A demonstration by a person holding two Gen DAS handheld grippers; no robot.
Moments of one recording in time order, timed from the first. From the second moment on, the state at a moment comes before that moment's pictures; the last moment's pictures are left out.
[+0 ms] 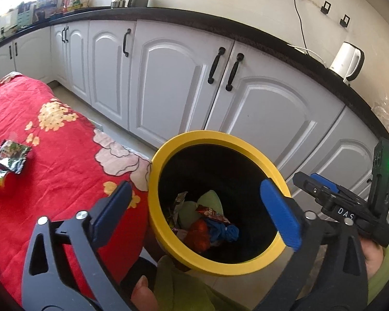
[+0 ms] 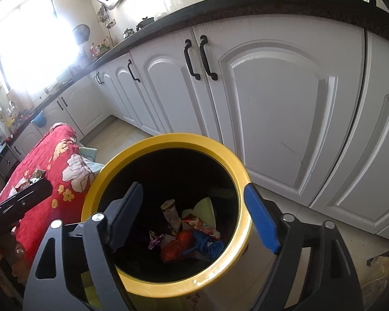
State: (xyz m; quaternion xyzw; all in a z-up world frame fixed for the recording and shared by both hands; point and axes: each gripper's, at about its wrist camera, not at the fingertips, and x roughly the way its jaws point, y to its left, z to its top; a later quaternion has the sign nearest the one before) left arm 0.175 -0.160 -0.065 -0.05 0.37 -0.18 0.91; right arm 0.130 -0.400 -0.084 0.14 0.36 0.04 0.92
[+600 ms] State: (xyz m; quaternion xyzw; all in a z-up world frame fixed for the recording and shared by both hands) left arm 0.151 -0.107 -0.036 -0.05 0.33 -0.11 0.93; right arm 0.120 -0.359 -0.042 0.11 0.32 0.08 0.94
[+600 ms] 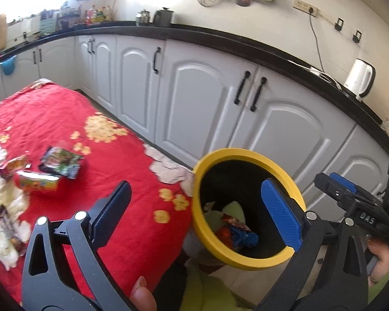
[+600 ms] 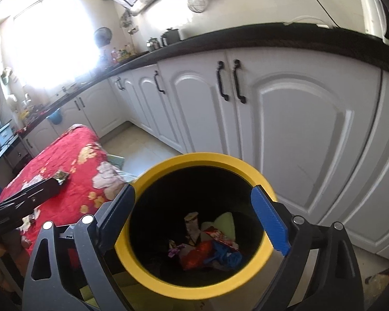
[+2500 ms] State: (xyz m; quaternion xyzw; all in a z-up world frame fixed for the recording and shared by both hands) left arm 0.131 0.144 -0.026 -0.15 0.28 0.12 0.94; right arm 0.152 -0.069 -0.027 -0.08 0.33 0.36 0.87
